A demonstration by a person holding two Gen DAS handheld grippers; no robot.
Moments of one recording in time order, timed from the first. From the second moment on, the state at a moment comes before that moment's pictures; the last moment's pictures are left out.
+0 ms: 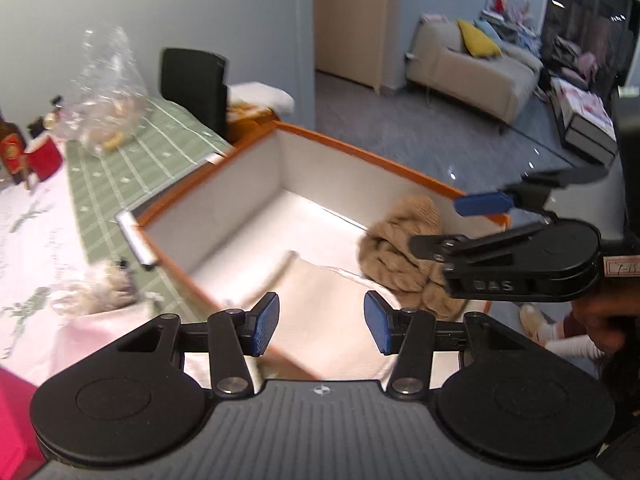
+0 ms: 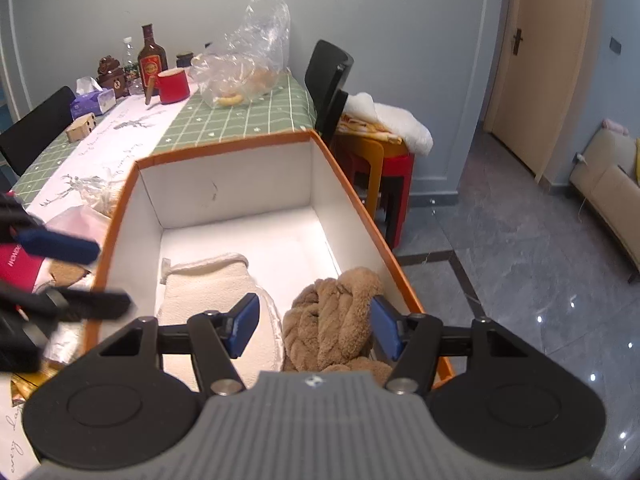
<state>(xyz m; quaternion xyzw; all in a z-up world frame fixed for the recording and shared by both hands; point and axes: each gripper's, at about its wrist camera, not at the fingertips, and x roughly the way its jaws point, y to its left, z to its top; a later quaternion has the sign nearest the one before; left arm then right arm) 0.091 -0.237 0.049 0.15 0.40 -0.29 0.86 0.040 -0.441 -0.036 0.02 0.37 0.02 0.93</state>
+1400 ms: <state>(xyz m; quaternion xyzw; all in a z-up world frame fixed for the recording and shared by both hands) 0.047 -0.073 -0.049 0.16 0.39 -0.25 0.87 0.022 -0.250 -0.058 0.00 0.37 0.17 0.91</state>
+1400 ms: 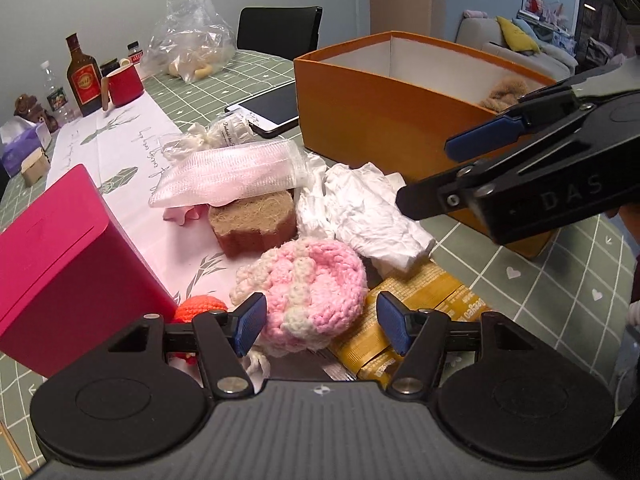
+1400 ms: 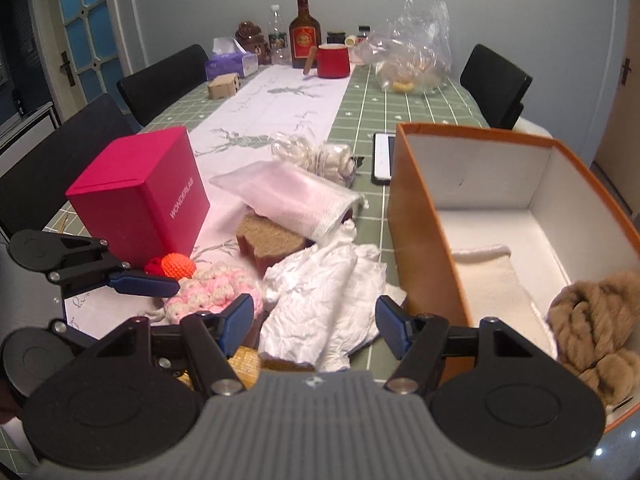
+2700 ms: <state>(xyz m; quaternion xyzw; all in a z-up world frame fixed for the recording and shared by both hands) 0.051 -0.051 -0.048 0.17 0.37 -0.22 0.88 0.068 -0.225 -0.112 0.01 0.45 0.11 0.89</state>
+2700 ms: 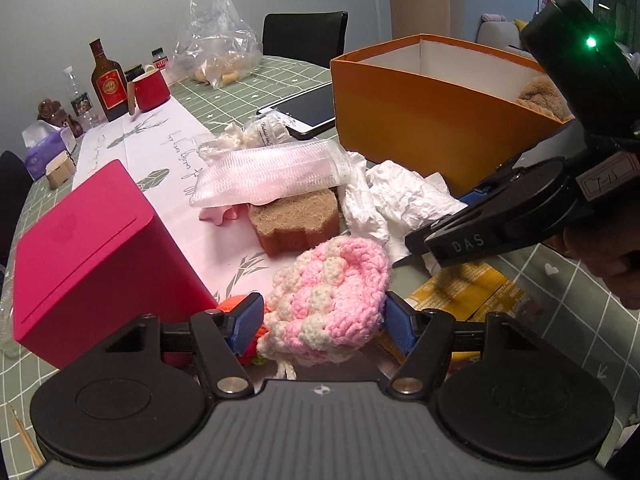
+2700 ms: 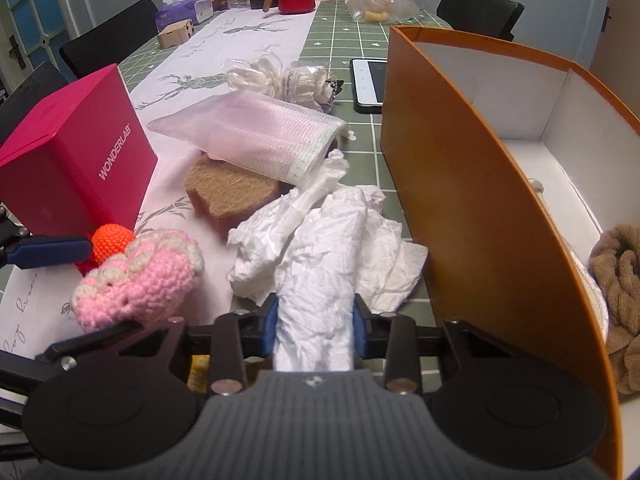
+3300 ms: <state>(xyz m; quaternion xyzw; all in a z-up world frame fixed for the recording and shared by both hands) 0.053 -0.043 -0.020 0.18 0.38 -0.22 0.88 0.058 -0.236 -0.085 0.02 0.42 0.14 0.90</state>
